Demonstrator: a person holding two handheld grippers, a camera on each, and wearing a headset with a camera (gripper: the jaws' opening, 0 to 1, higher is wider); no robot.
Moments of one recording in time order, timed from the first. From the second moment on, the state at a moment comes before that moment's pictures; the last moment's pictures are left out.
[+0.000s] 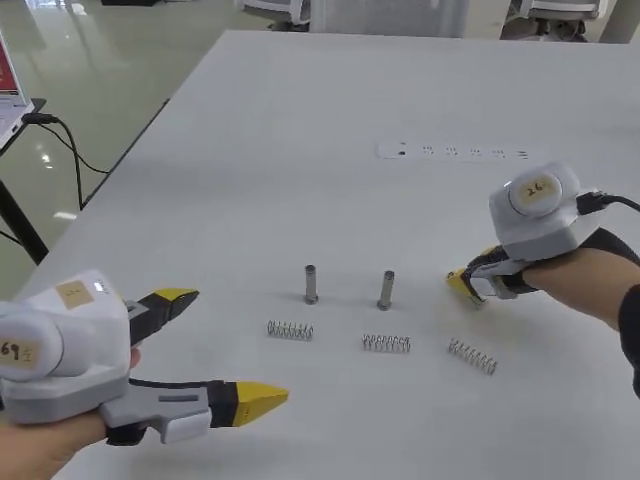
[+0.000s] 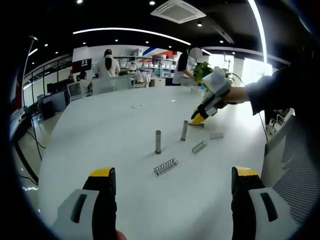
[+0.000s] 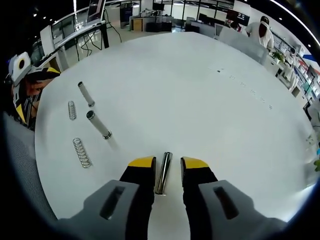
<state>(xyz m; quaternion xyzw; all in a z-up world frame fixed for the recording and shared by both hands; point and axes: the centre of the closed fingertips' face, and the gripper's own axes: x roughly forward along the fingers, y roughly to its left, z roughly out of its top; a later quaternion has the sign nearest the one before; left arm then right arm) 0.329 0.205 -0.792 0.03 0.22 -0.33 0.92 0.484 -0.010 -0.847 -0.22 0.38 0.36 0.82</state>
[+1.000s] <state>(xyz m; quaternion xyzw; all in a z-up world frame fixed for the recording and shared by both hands) 0.331 0.211 -0.795 0.02 0.22 -0.33 0.92 0.491 -0.011 -0.863 -0.22 0.43 0.35 0.80</state>
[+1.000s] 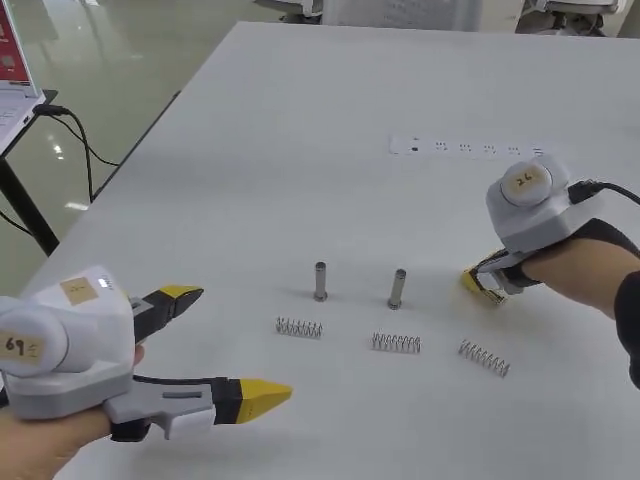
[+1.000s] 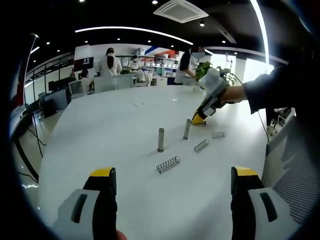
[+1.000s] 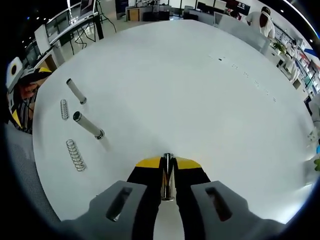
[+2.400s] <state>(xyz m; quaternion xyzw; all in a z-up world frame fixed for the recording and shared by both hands) 0.332 0.197 -0.786 0.03 0.21 -0.35 0.91 0.461 -0.011 -0.816 -0.19 0.37 0.35 0.84</state>
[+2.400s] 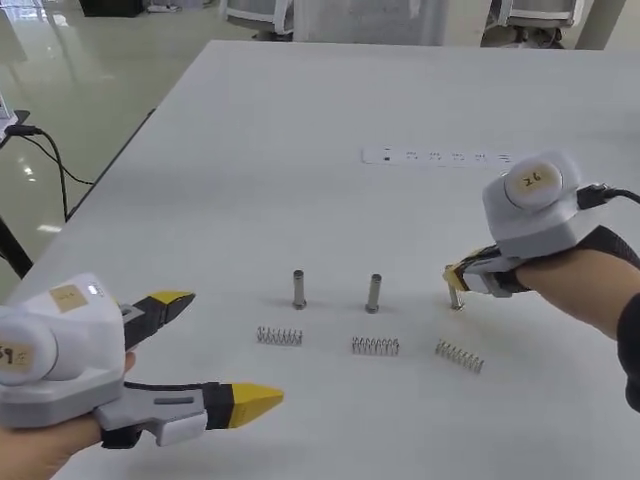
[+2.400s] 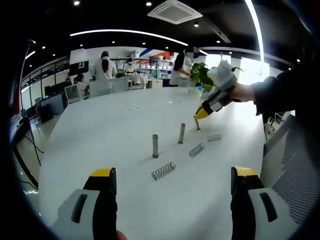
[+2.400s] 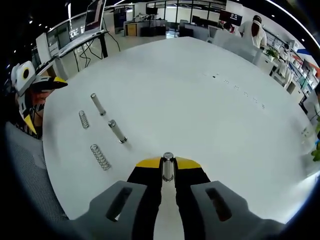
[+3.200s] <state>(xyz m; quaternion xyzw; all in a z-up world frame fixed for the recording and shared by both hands) 0.332 0.193 -0.786 0.04 0.21 -0.35 0.91 0.451 -0.027 -0.816 -0.16 0.37 0.33 0.85</state>
